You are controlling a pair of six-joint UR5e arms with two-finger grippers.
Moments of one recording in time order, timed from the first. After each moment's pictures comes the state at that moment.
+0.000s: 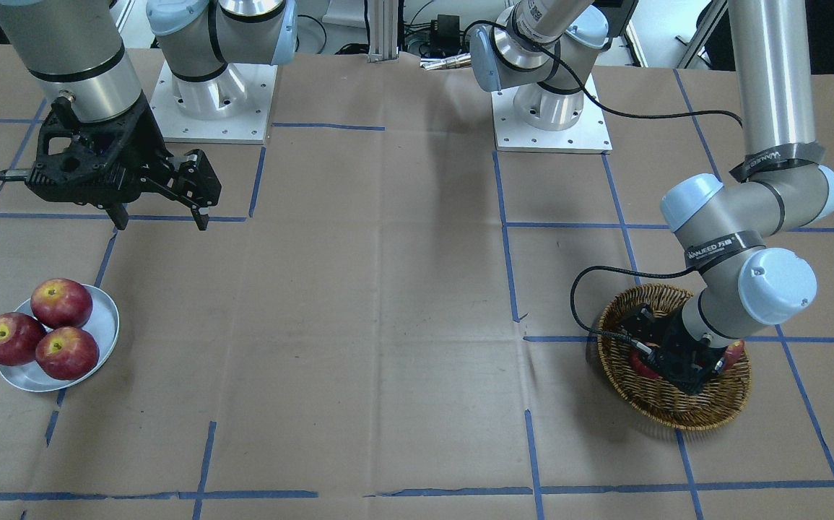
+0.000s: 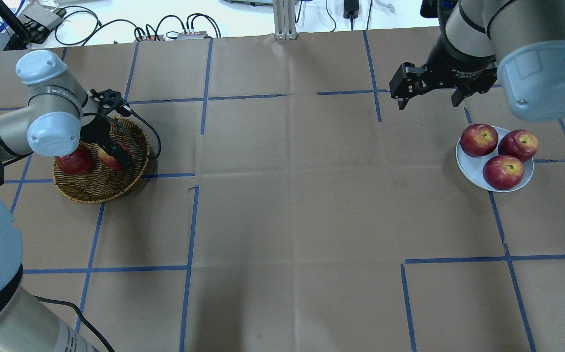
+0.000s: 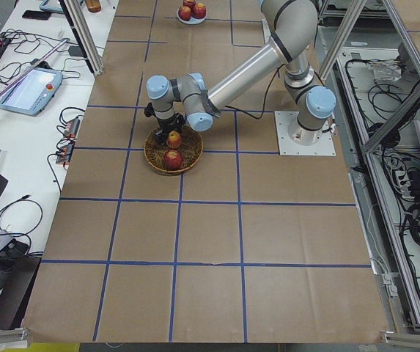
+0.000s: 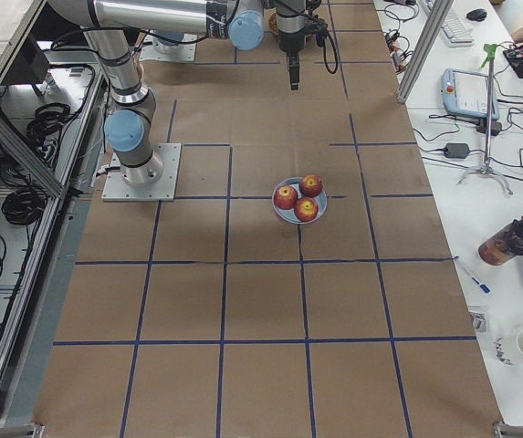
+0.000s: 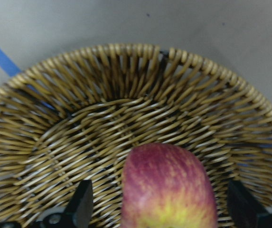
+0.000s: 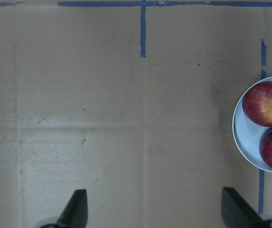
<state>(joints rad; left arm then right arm) -1.24 -2.05 -1.77 -0.95 1.60 1.03 1.56 -1.56 1.67 -1.81 -1.57 -0.02</state>
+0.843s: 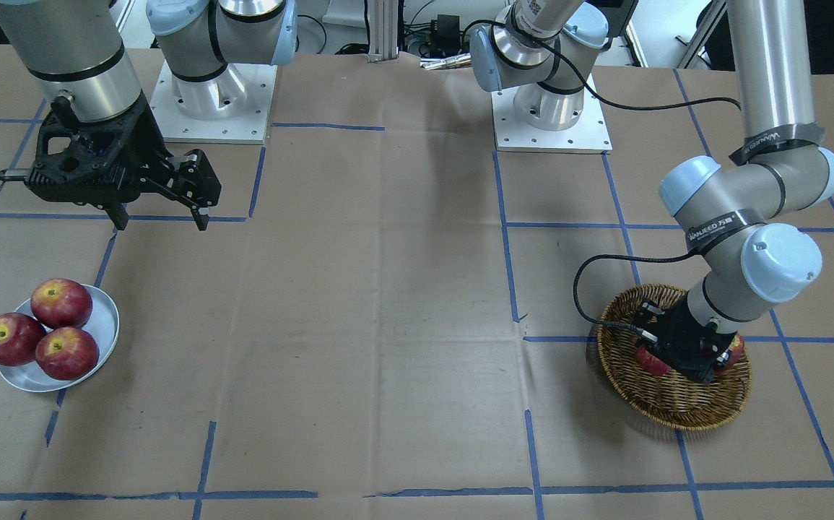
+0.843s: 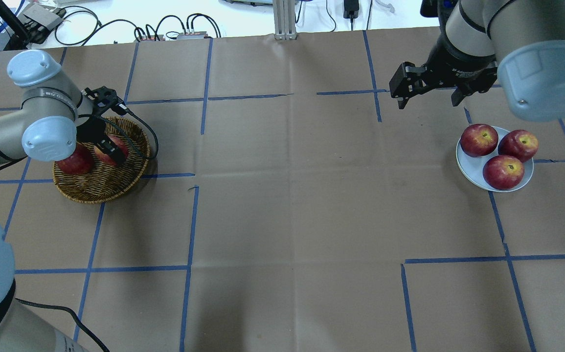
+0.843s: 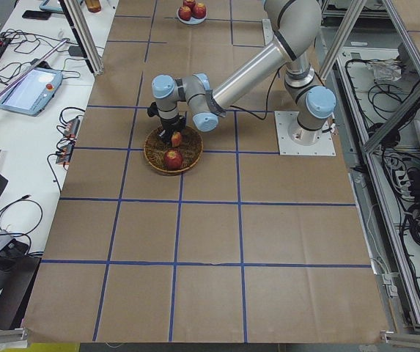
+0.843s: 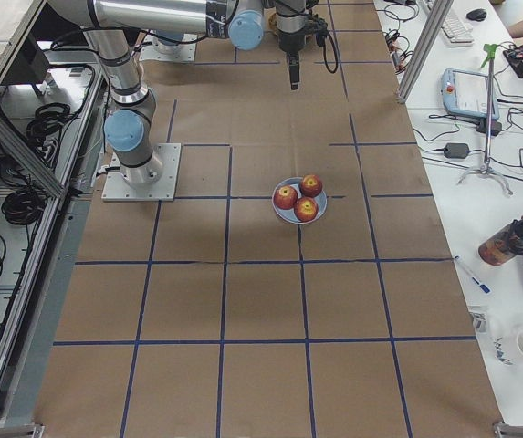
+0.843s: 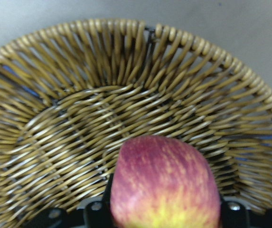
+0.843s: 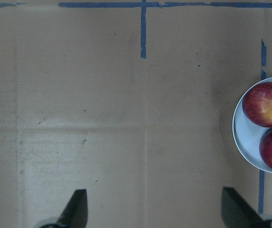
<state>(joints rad) -1.25 -1.98 -1.78 -0.94 1.61 1.02 1.56 -1.56 1.67 -1.81 -1.57 -0.02</state>
